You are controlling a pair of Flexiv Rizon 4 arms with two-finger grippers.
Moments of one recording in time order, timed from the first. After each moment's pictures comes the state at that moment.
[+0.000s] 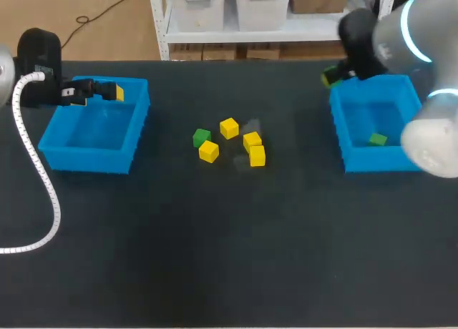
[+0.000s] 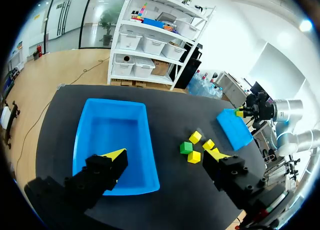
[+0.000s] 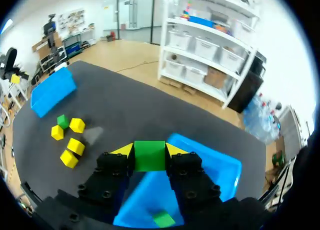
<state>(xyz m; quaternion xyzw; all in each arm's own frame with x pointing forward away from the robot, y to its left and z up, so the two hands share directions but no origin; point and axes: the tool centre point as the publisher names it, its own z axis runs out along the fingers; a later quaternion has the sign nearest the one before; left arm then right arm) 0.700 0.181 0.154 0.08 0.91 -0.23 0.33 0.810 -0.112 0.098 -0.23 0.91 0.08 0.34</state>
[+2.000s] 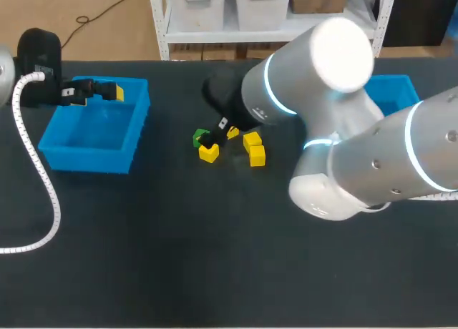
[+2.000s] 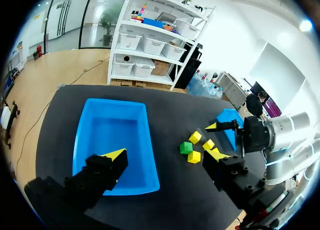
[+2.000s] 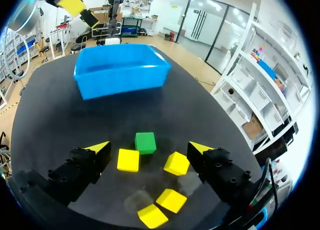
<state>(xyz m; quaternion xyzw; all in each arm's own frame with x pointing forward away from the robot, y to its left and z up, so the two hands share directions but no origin) 0.700 0.181 0.154 0.08 0.91 -0.23 0.33 0.741 0.150 0.042 -0.49 0.80 0.10 0.34</state>
